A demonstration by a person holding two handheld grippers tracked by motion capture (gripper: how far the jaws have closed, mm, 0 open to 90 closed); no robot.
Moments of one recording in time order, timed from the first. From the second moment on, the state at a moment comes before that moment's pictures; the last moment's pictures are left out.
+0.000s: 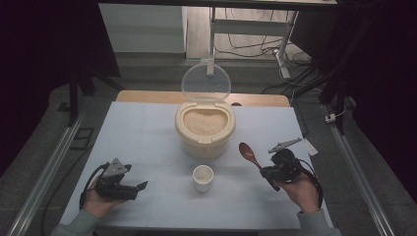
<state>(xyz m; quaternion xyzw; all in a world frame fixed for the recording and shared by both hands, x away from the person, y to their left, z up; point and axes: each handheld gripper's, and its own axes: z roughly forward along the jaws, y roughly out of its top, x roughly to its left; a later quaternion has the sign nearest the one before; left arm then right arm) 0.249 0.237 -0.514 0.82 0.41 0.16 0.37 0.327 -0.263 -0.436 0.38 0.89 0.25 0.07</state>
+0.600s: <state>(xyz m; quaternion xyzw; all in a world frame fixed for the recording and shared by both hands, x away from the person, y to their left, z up) 0.250 0.237 -0.515 0.82 0.41 0.16 0.37 0.308 -0.233 -0.415 0.28 0.92 0.28 0.06</state>
